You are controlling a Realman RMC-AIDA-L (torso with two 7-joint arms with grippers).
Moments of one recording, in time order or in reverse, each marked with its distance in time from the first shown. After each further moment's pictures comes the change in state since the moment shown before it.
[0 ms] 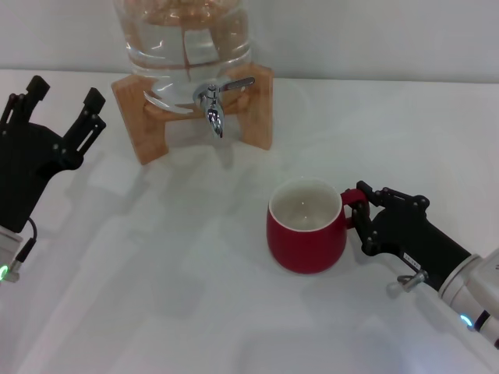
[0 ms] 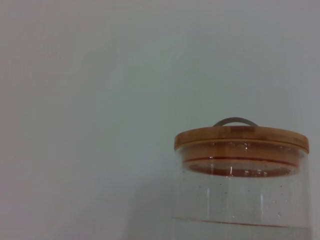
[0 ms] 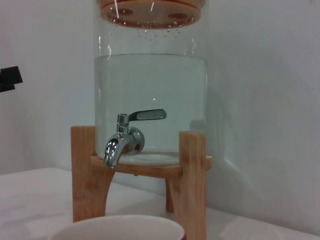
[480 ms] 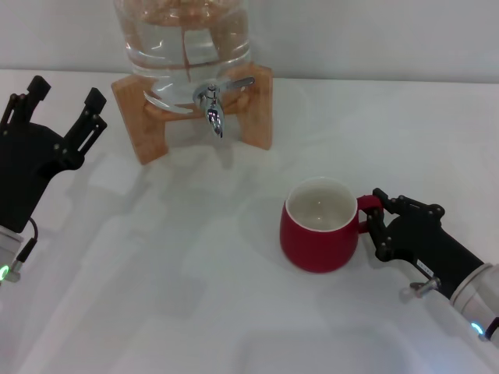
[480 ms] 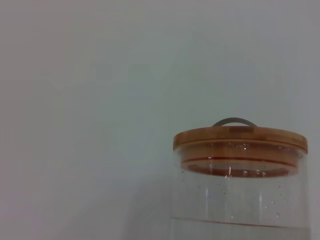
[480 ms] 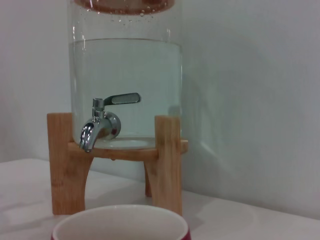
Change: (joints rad) left arm 0.000 -0.002 0.000 0.000 0.001 -0.001 0.000; right arm -0.035 0.000 0.012 -0.011 0.016 0.005 -0.001
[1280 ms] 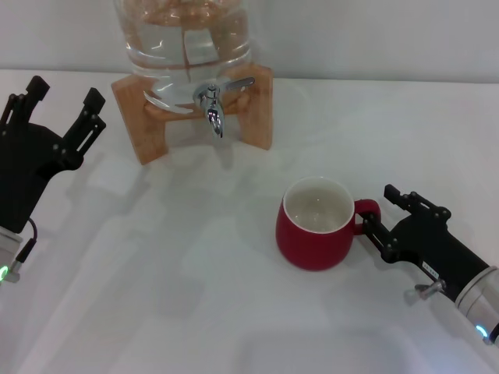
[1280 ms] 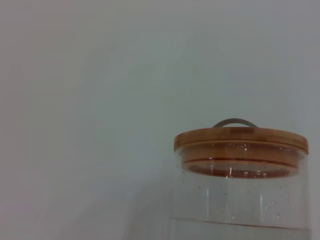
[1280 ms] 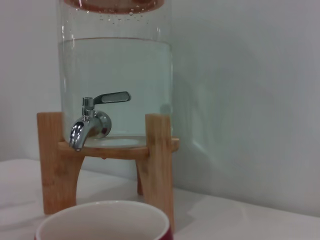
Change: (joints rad) left arm 0.002 0.000 0.000 0.000 -0.002 -0.002 0.000; right arm -0.013 0.000 0.012 -0.001 0.001 0.003 0.000
